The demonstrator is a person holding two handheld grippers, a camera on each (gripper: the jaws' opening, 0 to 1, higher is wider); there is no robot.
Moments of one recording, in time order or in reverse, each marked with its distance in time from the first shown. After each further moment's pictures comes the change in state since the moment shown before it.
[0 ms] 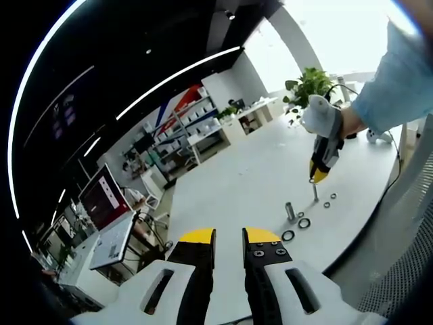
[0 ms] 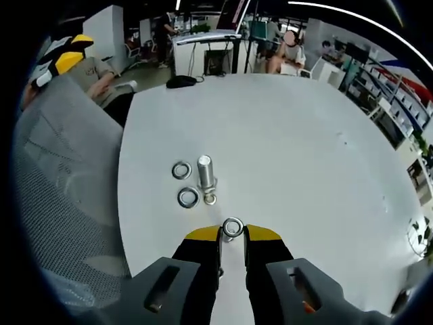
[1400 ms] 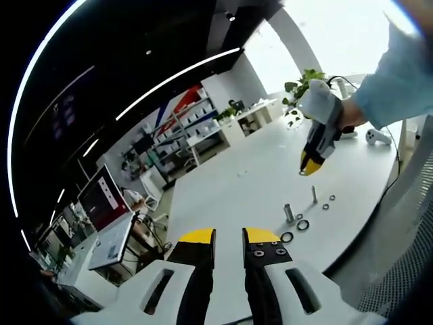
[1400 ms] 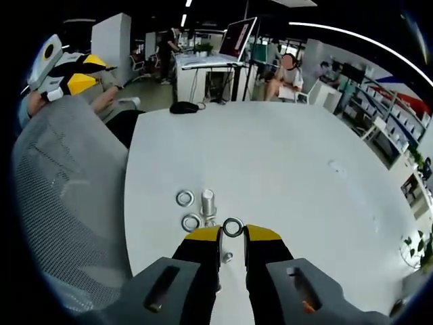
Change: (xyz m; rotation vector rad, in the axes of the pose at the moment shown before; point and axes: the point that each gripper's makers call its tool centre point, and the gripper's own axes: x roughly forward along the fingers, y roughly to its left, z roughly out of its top) left arm -0.001 -0.001 0.003 -0.005 -0.011 -0.005; right arm -0.027 0.000 0.043 -0.038 -0.149 -0.026
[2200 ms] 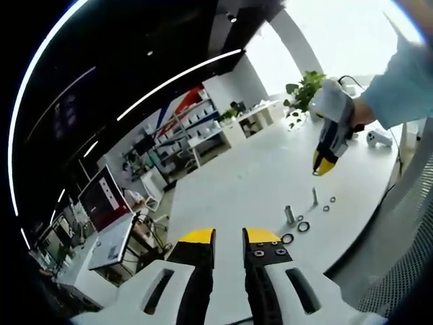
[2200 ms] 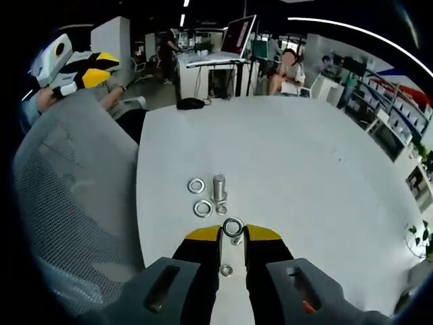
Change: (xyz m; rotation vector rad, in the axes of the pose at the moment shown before) left arm 0.000 0.001 0.002 -0.004 -0.007 0.005; right arm -0.019 0.012 -0.019 0.020 0.016 0.034
